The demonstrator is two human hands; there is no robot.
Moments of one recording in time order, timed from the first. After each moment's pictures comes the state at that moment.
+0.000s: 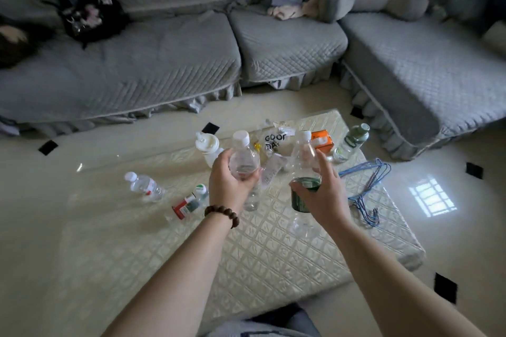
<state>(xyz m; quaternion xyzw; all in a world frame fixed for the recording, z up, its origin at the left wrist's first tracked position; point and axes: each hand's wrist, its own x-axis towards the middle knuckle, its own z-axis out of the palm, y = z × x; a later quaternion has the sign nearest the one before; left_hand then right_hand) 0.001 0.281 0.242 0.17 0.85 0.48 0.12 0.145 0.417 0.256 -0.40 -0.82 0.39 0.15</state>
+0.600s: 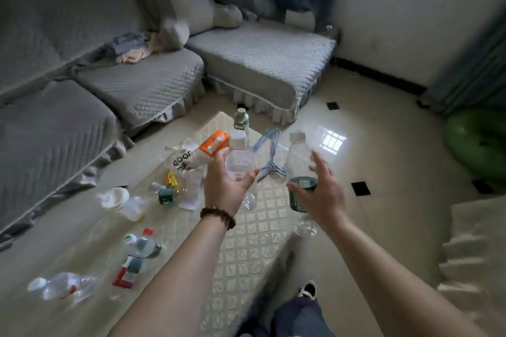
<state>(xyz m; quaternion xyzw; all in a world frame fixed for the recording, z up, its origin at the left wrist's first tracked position) 0.133 0.316 0.281 0.48 0.71 0.46 0.22 0.333 0.339 0.288 -0.62 -0.67 0.27 0.32</state>
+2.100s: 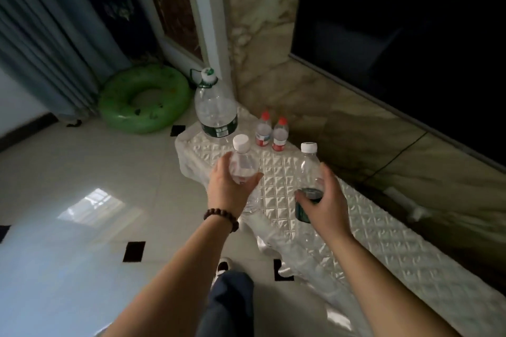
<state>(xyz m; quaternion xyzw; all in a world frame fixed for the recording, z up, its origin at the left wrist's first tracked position) 0.958 0.367 0.240 0.83 0.27 0.13 0.47 0.988 0.169 0.226 -0.90 -0.04 0.02 0.44</state>
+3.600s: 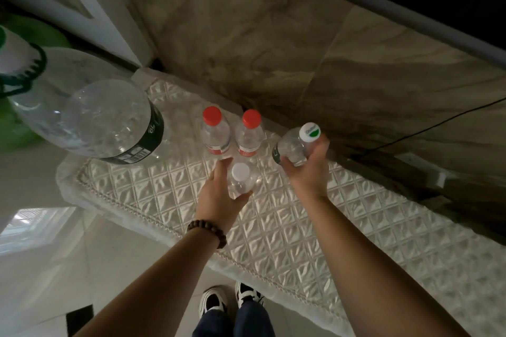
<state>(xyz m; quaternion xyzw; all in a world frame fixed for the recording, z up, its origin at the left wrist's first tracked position) 1.212 0.400 -0.024 0.91 0.10 -0.09 0.40 1.264 0.226 -0.035 -0.85 0.21 0.01 0.48</state>
